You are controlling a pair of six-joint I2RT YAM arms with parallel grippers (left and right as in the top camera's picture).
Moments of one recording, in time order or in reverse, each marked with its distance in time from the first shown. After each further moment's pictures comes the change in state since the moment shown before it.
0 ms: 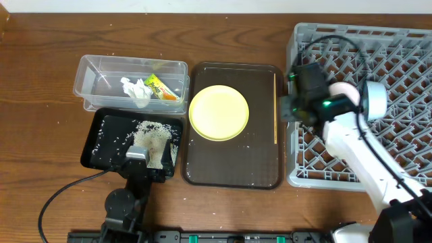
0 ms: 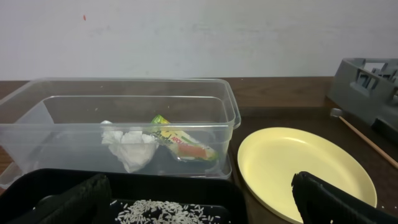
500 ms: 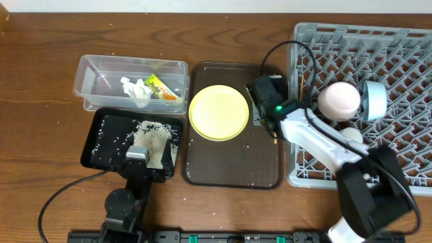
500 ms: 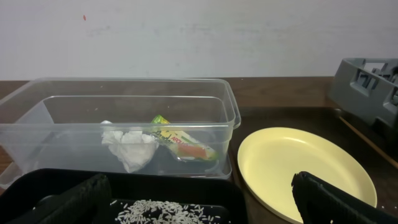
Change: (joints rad) left arm 0.000 0.000 0.000 0.000 0.000 0.000; right arm 0.170 0.268 -0.007 0.199 0.280 0.200
